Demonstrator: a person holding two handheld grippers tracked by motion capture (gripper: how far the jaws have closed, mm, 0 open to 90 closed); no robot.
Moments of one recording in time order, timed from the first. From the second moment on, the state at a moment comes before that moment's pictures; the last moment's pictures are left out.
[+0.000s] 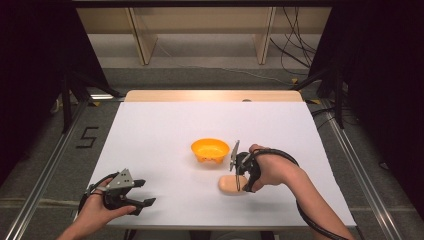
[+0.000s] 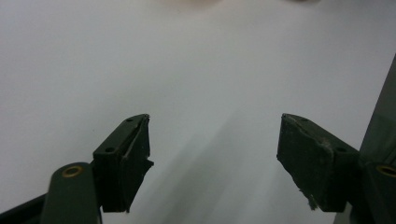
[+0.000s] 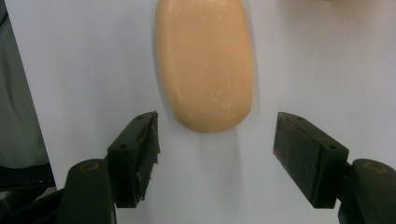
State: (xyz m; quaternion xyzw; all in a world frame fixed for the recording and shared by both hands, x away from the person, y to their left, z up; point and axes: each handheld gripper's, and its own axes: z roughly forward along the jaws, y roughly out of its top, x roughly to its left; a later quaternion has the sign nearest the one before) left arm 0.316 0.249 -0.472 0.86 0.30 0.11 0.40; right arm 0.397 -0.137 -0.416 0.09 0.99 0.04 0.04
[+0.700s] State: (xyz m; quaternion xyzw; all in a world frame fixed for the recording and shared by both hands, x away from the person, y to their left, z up) left arm 0.313 0.253 -0.472 0.86 0.31 0.11 0.40; right arm 0.406 -0.106 -0.443 0.04 1.00 0.00 0.01
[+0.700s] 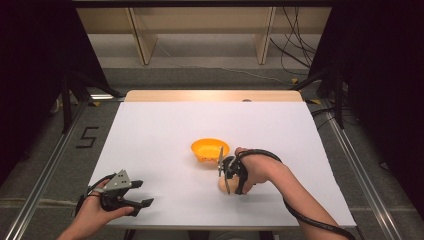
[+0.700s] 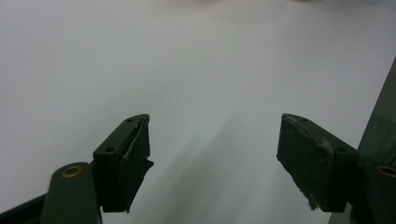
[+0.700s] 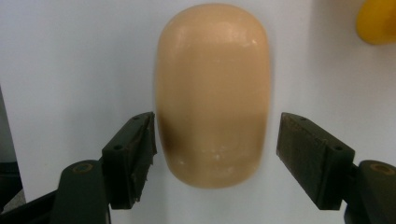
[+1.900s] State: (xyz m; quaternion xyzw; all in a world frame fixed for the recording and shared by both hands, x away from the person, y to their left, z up) left arm 0.313 0.254 -0.472 0.86 0.30 0.11 0.40; right arm 0.413 -0.099 -0.458 -0.02 1.00 -0.01 0.00
